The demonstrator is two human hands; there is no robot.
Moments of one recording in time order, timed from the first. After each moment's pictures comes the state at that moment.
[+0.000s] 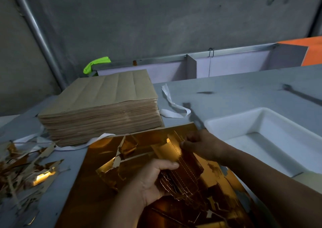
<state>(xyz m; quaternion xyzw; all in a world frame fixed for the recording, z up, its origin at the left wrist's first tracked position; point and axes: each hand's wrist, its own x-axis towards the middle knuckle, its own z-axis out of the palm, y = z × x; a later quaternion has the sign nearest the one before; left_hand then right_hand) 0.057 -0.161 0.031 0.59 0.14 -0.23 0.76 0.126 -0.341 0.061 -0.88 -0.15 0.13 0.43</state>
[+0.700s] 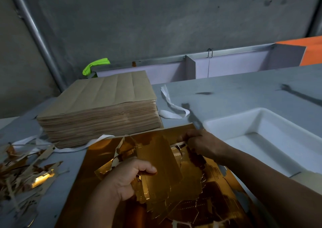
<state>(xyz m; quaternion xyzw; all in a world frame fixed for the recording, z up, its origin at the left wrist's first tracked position) 0.062 -0.117 0.045 0.65 0.18 -0.17 0.72 0.123 -0.341 0.068 -0.84 -0.11 0.16 0.51</state>
